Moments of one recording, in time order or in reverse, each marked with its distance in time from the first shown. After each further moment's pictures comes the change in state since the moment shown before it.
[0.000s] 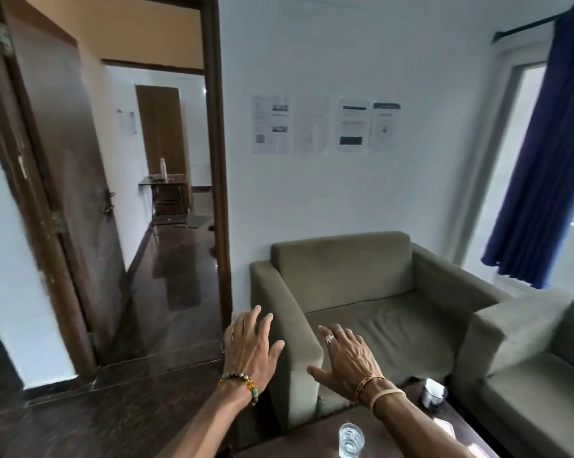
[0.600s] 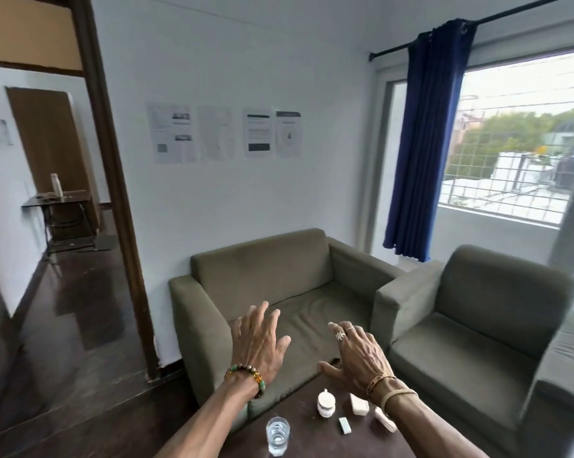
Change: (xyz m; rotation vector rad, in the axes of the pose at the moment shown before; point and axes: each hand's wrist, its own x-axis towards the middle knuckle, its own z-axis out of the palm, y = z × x) left_hand 0.001 0.196 0.015 -0.109 -0.076 0.272; right_hand -0.133 0.148 -0.067 -0.106 0.065 0.292
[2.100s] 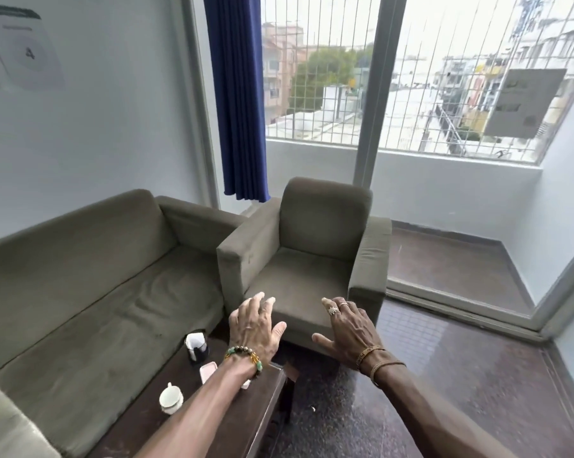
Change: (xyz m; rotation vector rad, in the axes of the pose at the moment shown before) left_hand 0.071 0.381 0.206 -0.224 -0.222 0.406; right_hand -0.134 0.358 0.015 -0.088 -0.069 0.555
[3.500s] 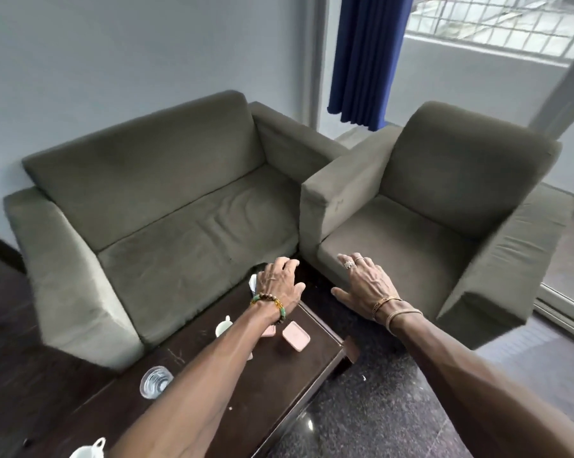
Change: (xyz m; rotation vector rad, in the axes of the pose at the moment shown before) left_hand 0.134 -0.136 0.105 -0.093 -0.265 -0.380; right_hand 0.248 -0.049 0.136 0.076 -0.299 -0.312
